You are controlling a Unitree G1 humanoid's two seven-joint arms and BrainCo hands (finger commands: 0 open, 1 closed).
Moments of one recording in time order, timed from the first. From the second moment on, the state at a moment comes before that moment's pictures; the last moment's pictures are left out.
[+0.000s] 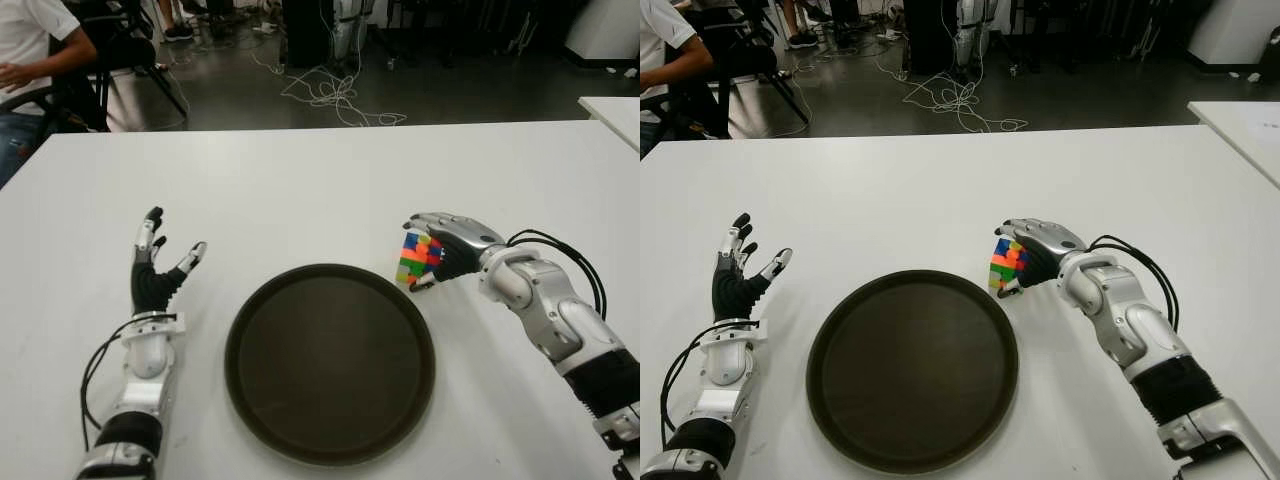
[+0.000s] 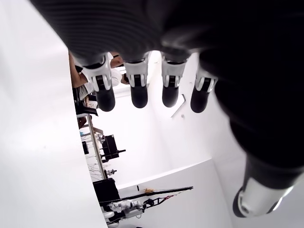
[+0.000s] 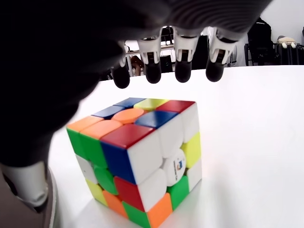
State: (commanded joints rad) left arm -0.13 0.10 0.08 0.96 0.09 -0.78 0.27; right arm -0.40 -0.52 0.38 0.22 -0.72 0.01 0.31
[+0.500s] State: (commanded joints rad) left arm -0.14 0.09 0.09 0.96 0.09 -0.78 0.27; right arm -0.45 -0.52 0.38 0.30 -0.72 -0.03 0.27
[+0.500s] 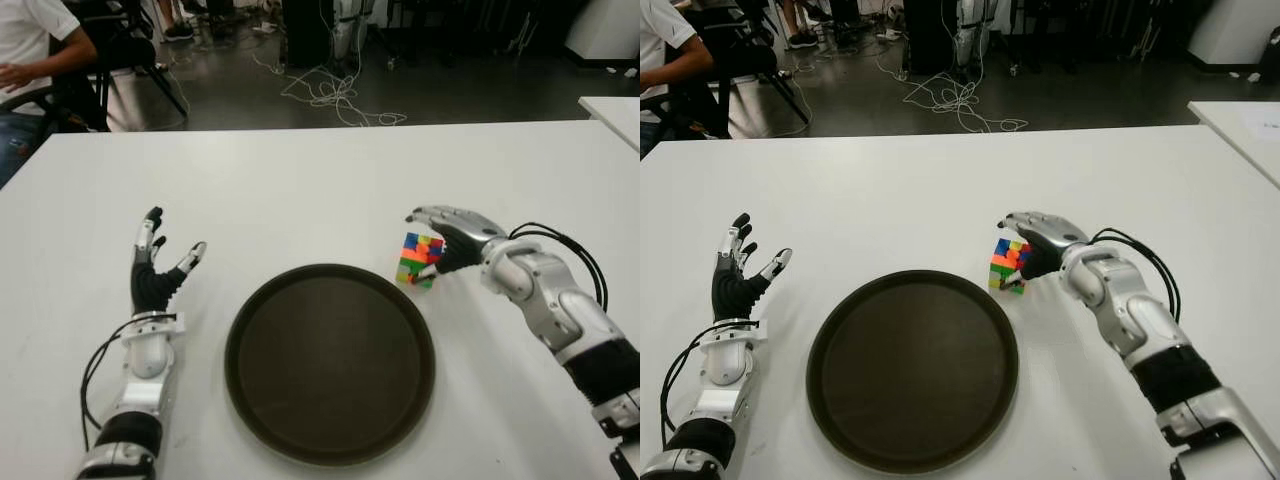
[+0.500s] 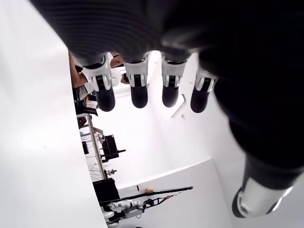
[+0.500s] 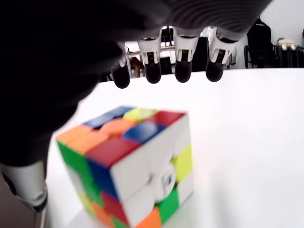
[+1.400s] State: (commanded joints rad) left arm -0.13 0.09 0.08 0.96 0.09 -0.77 0.27; right arm -0.51 -0.50 0.39 0.38 -0.72 -0.04 0.28
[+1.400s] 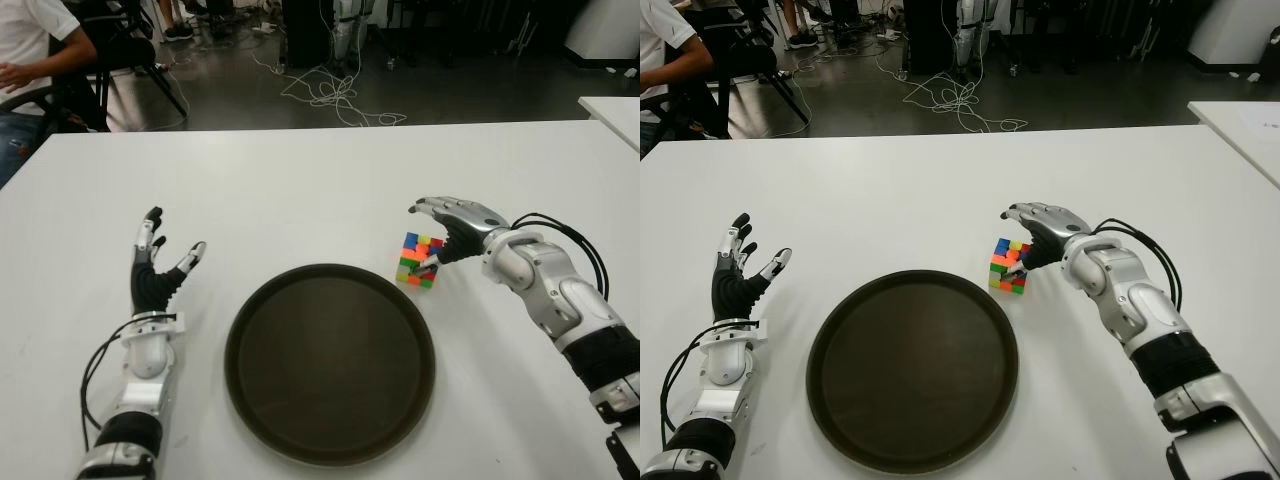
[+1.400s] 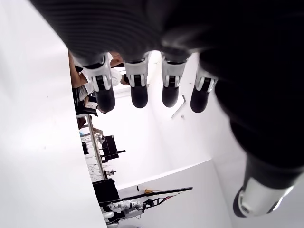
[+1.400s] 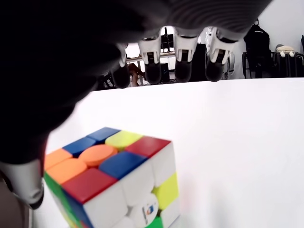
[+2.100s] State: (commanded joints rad) left arm -0.14 0.10 0.09 0.97 0.09 -0.77 0.27; right arm -0.52 -0.49 0.40 0.39 -0.72 -0.04 0.29
